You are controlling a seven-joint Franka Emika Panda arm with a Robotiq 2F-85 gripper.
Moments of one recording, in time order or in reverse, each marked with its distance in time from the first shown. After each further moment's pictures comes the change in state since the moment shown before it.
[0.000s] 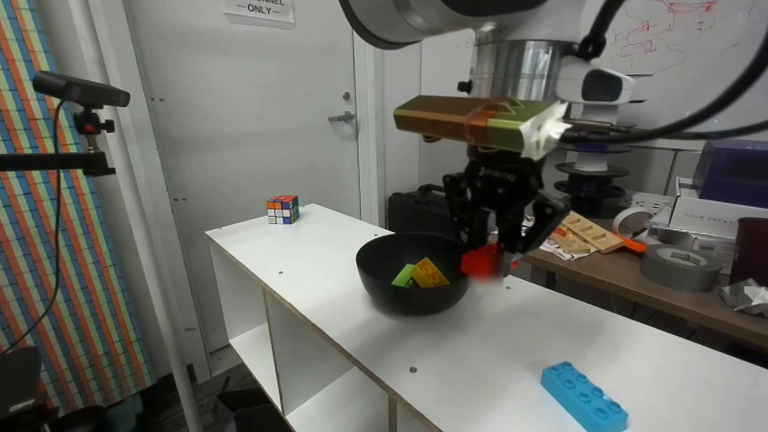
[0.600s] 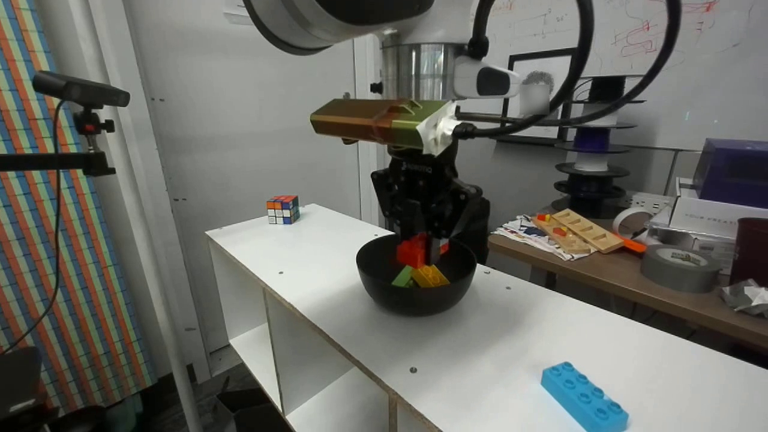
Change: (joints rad) arm 0.072 -0.157 0.039 -0.260 -0.043 0.169 -0.049
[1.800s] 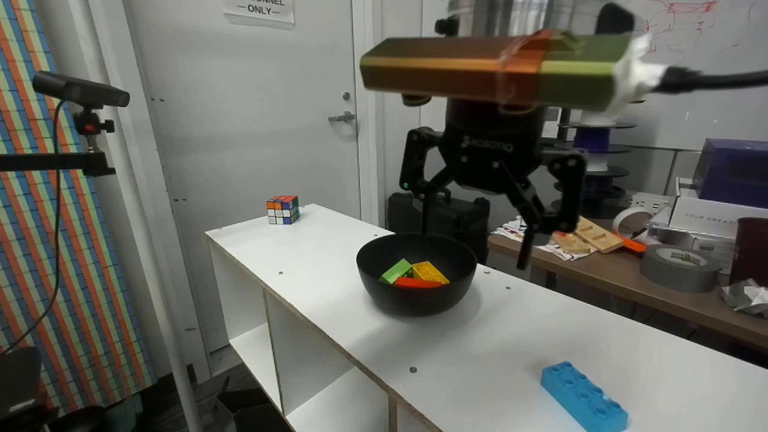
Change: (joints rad) arm -0.166 -0.049 -0.007 0.044 0.098 -0.139 -0.390
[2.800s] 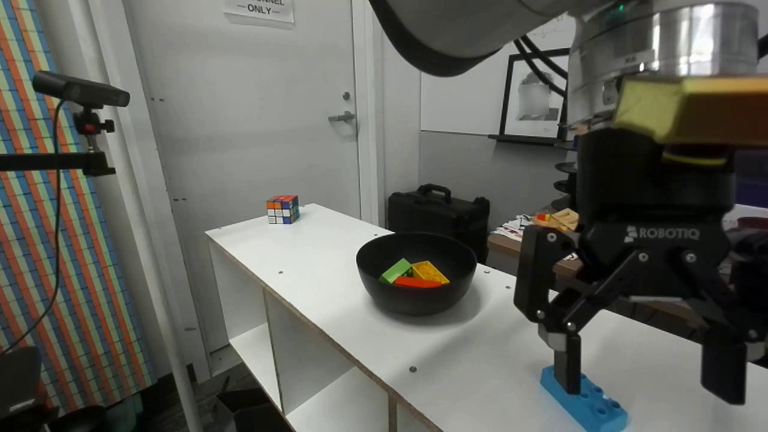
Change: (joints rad) arm -0.018 0.240 -0.089 0.245 -0.415 -0.130 -0.359
